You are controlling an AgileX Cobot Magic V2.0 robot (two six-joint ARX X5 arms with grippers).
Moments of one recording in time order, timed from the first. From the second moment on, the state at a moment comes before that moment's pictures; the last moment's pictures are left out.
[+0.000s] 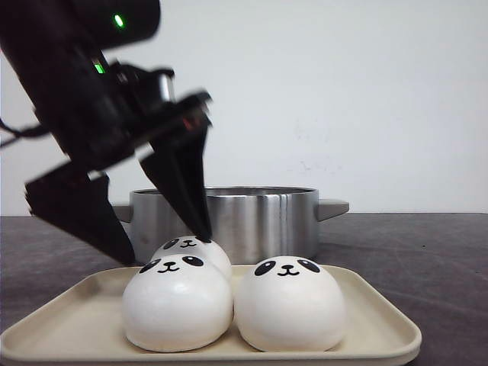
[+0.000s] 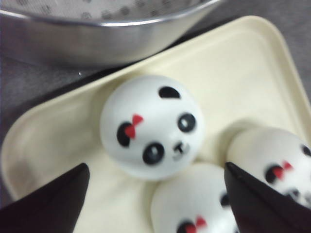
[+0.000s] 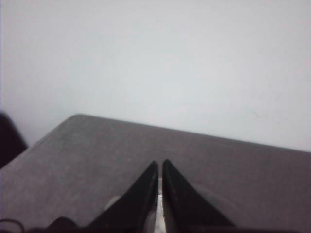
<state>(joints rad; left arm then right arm) -0.69 1.49 0.88 -0.43 0.18 -0.36 0.86 1.10 1.89 -0.96 0.35 0.26</state>
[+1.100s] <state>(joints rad) -0.74 1.24 0.88 -0.33 0.20 -0.46 0.86 1.11 1.88 -1.04 0.34 0.29</state>
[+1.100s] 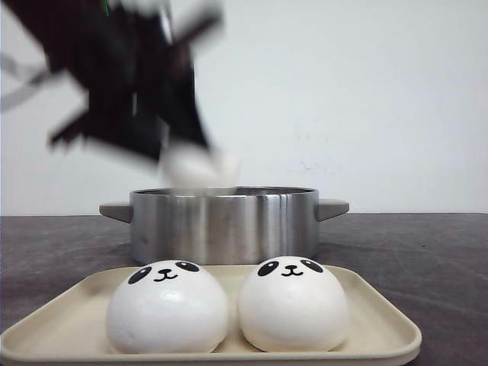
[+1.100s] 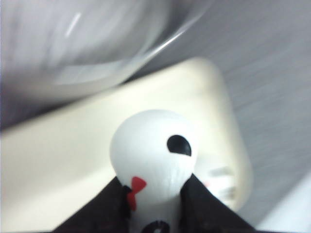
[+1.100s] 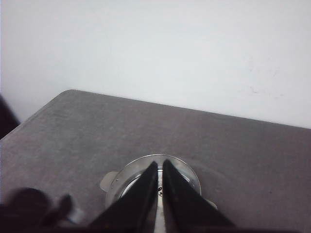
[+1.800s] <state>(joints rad) -0.51 1.55 1.19 -0.24 0.06 -0.36 0.86 1.11 1.88 -1.04 0.34 0.31</state>
